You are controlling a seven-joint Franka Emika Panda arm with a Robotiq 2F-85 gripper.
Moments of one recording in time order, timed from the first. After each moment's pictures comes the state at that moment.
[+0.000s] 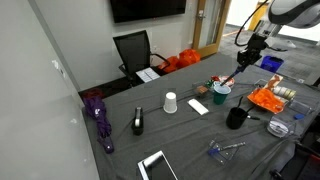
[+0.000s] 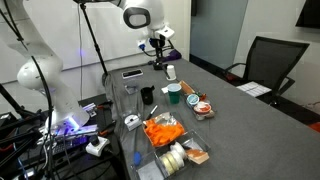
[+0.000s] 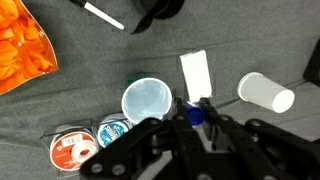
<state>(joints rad) -0.11 -0.04 -0.06 -2.19 0.28 2.23 -0.03</state>
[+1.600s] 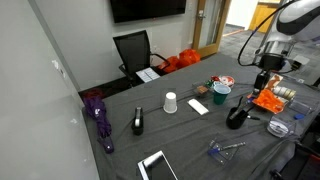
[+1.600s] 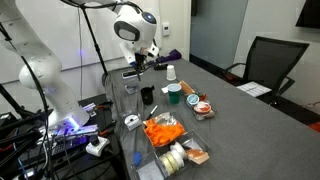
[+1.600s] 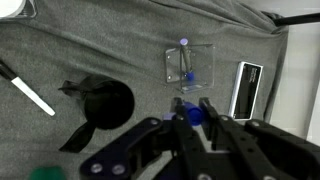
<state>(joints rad) -0.05 -0.11 -0.13 -2.40 0.49 1.96 -0.56</state>
